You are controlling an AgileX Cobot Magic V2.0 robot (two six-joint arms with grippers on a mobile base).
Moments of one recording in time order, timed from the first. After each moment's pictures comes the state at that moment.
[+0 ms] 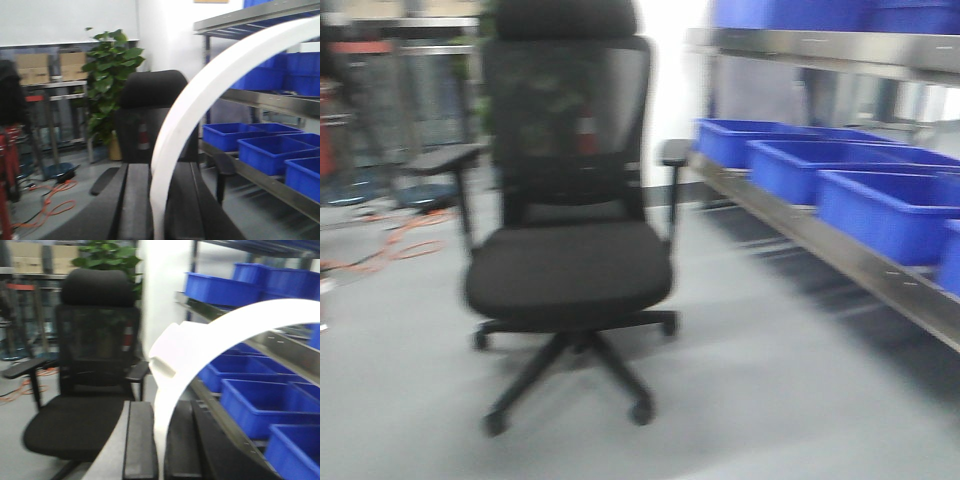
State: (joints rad) left arm -0.02 0.46 -0.70 -0.10 0.18 0.19; right arm -0.18 0.44 -0.67 0.22 0.32 -0.20
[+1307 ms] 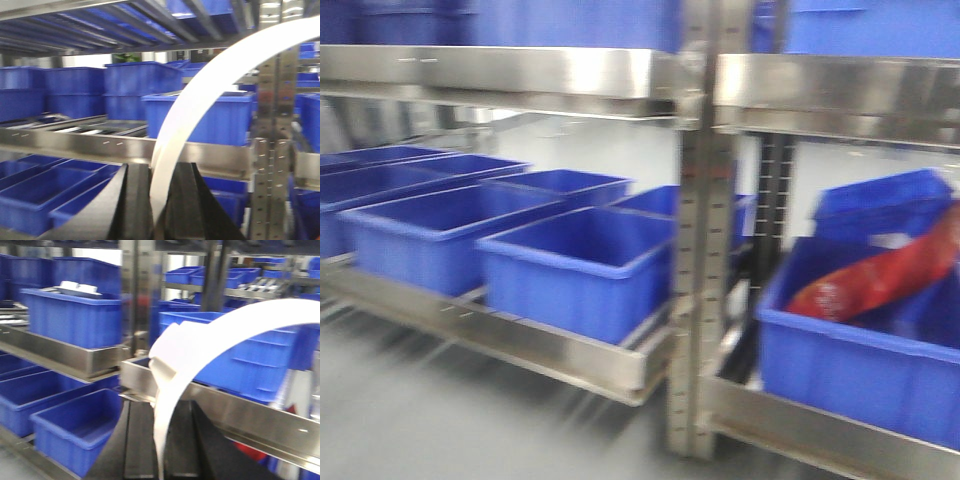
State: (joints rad) left arm -0.02 0.46 -0.70 -0.10 0.17 0.19; right arm -0.18 0.44 -0.67 0.22 0.32 -0.20
